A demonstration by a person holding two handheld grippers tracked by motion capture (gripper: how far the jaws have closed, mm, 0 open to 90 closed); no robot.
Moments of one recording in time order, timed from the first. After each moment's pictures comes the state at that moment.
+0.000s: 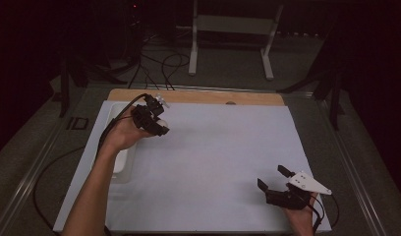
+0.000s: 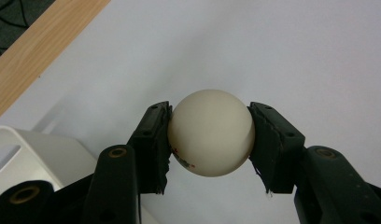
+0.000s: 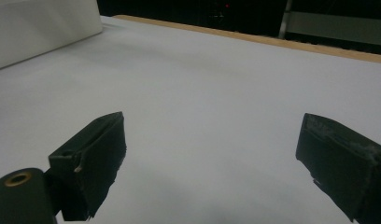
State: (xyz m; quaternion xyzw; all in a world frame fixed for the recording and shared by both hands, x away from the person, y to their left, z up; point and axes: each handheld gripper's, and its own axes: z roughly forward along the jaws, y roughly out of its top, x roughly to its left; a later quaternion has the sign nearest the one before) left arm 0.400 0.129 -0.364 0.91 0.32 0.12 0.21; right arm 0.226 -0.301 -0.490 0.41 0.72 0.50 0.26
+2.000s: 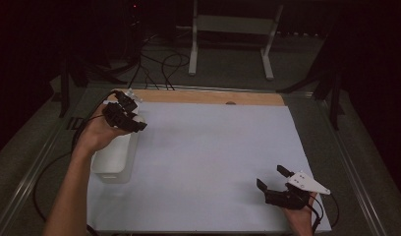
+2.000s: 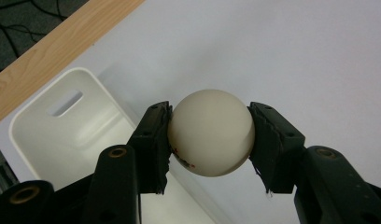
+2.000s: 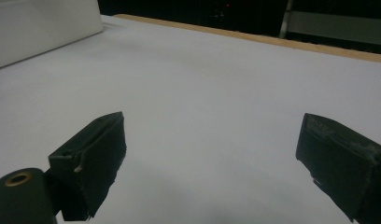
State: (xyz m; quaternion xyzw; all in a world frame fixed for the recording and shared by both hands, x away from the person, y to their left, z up) left arm 0.391 0.193 -0.349 0.89 0.37 0.14 0.22; right arm 0.227 -0.299 -0.491 0.41 0.72 0.50 0.26
